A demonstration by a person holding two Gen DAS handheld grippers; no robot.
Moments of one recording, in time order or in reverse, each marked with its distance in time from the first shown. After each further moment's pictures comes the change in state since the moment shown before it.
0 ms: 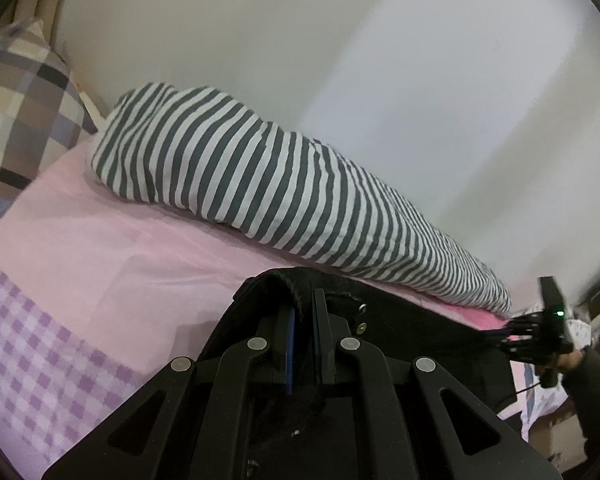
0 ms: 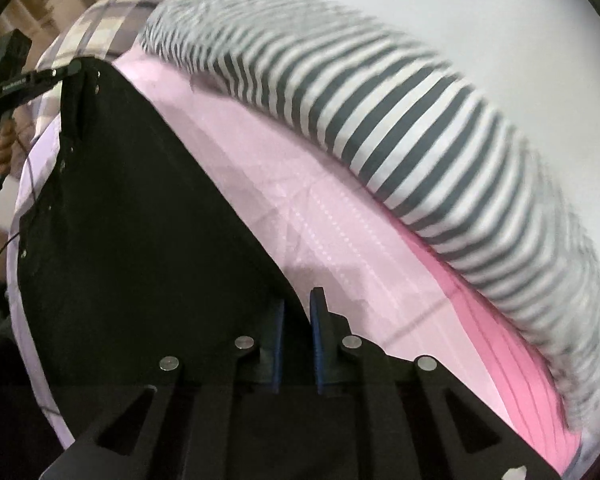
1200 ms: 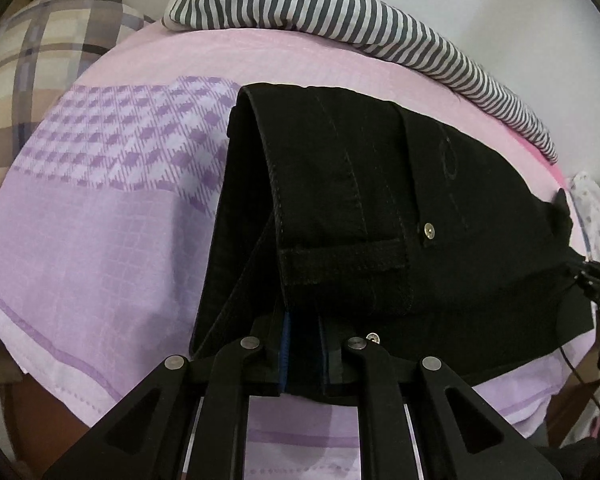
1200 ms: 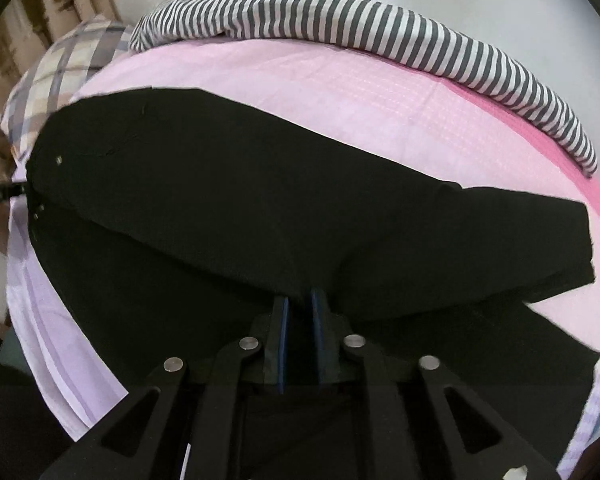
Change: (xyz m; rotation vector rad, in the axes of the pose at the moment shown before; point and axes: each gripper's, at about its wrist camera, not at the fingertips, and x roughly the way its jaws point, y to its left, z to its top) left arm -0.084 0.019 -0.196 0.148 0.330 0.236; right arm -0.023 0.146 -0.197 0.374 -0.093 -0.120
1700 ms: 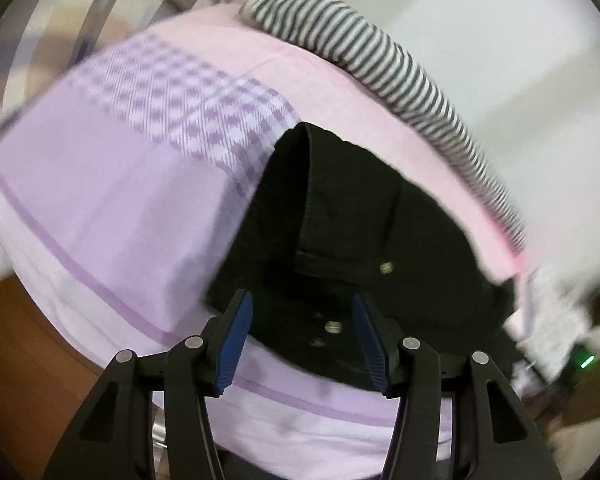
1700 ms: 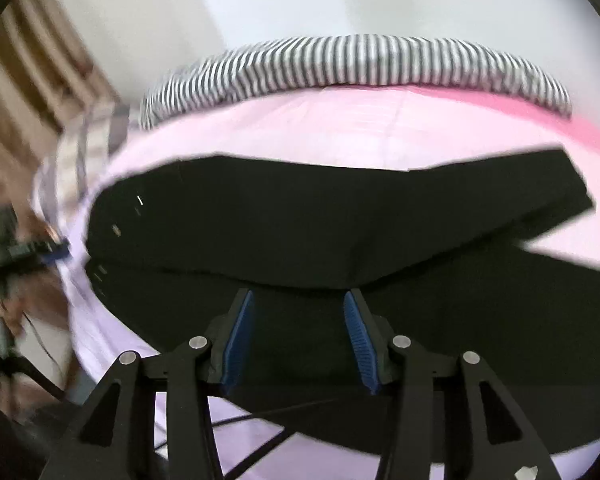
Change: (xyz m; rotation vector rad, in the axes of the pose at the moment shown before) left arm -0.058 0.041 -0.022 -0.394 -0.046 -0.208; right arm -0.065 -0.020 -0.038 0.294 -0.163 0.197
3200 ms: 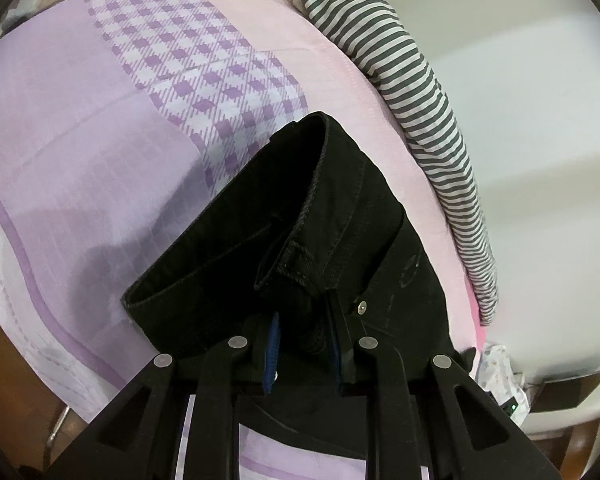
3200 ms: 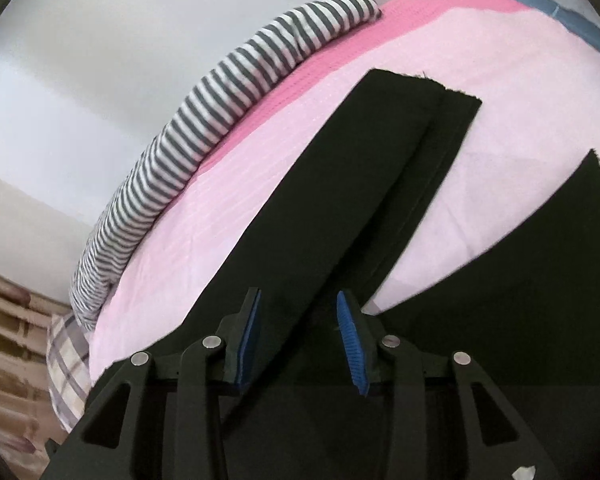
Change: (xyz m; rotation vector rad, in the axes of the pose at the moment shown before) left arm 0.047 -0.008 0.021 -0.257 -0.040 -0.058; right arm 0.023 -0.205 0.046 0.631 -0.175 -0.081
